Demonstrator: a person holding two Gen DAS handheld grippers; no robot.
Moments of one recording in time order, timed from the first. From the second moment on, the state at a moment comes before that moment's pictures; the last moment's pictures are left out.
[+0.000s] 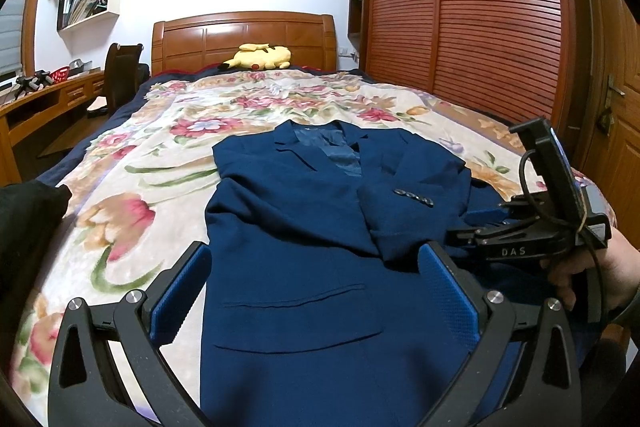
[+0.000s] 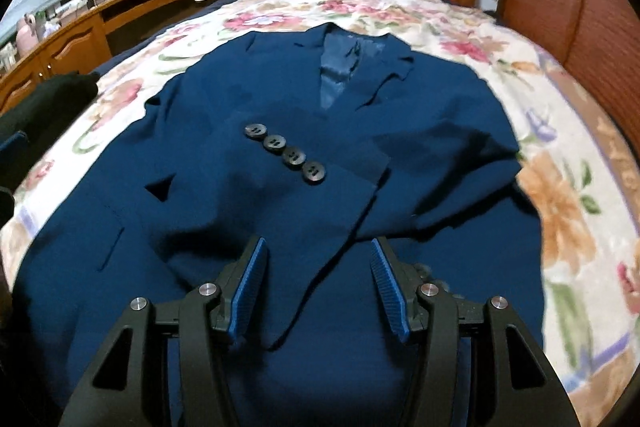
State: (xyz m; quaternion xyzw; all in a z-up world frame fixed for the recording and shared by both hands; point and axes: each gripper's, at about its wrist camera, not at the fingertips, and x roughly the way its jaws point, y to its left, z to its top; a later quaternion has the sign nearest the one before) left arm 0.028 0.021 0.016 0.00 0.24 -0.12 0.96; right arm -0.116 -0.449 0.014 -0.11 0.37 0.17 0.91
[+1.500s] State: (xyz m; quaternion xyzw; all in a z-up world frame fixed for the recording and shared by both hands) left arm 0.002 0.111 0.010 -0.02 0.24 -0.05 0.97; right arm -0.220 -0.376 0.052 -0.15 0.23 0.32 0.90
